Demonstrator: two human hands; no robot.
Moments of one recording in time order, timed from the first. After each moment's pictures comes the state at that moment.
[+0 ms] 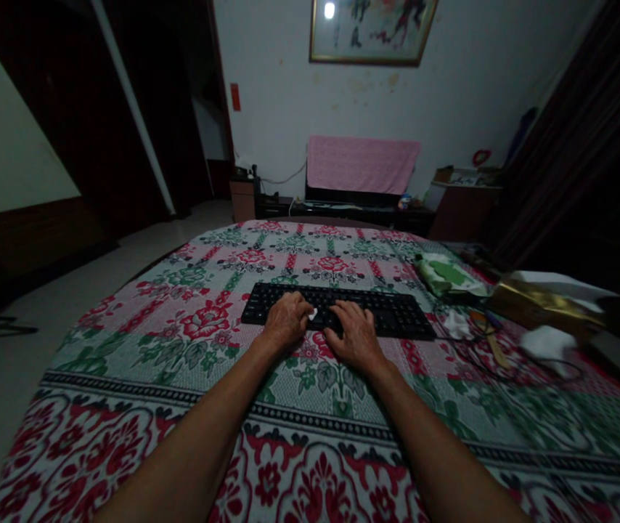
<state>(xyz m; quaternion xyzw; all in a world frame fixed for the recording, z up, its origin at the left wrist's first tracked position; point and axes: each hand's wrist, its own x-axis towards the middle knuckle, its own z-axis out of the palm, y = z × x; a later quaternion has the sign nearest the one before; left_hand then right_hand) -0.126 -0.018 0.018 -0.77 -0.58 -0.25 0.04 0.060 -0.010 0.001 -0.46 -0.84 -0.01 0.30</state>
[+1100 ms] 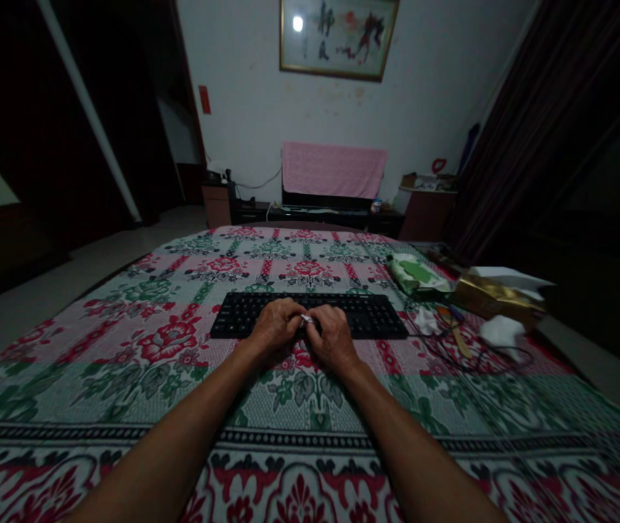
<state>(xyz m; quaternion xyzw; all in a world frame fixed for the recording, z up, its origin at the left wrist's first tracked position) -0.106 0.004 0.024 -0.80 -0.50 -0.32 -0.05 0.055 -0.005 0.009 -0.43 -0.82 -0.01 0.38</state>
